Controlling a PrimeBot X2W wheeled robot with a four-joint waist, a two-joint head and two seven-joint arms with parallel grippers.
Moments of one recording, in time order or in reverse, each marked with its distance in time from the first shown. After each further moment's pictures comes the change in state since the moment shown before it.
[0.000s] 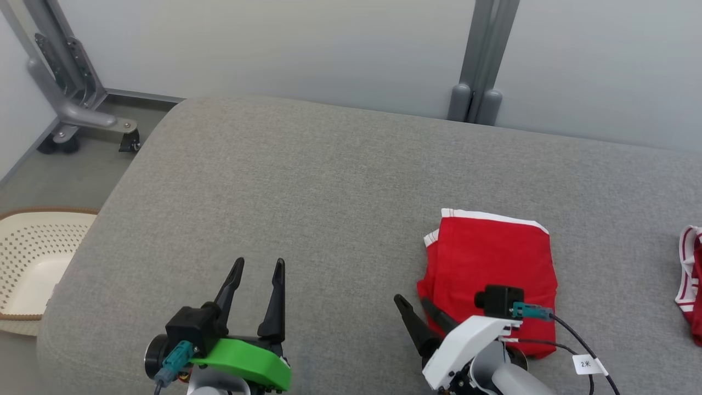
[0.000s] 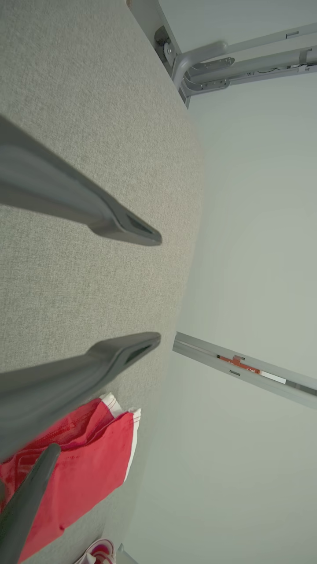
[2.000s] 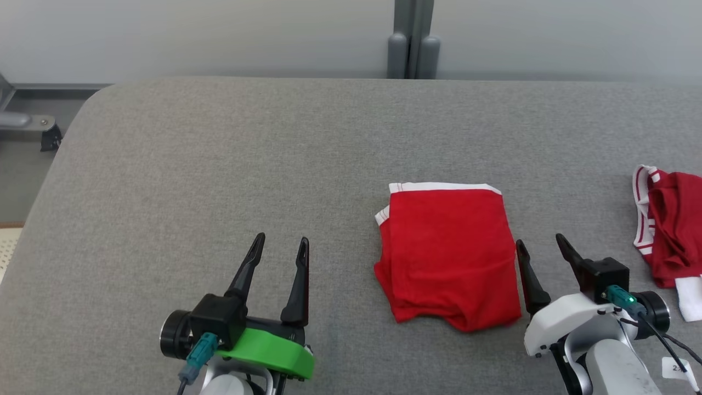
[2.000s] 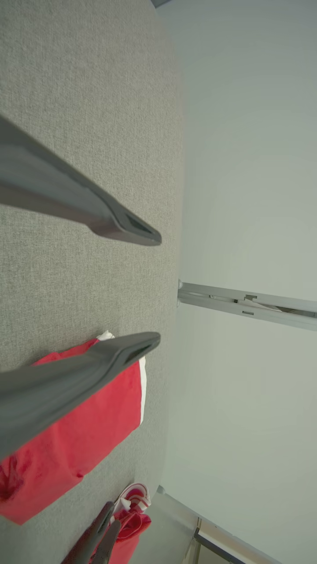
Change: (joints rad) left arm -0.018 0.000 -0.082 -0.117 0.058 0.068 0.000; right arm 0.121 -0.028 -0.558 -0.239 -0.865 0.000 -0.071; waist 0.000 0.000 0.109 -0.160
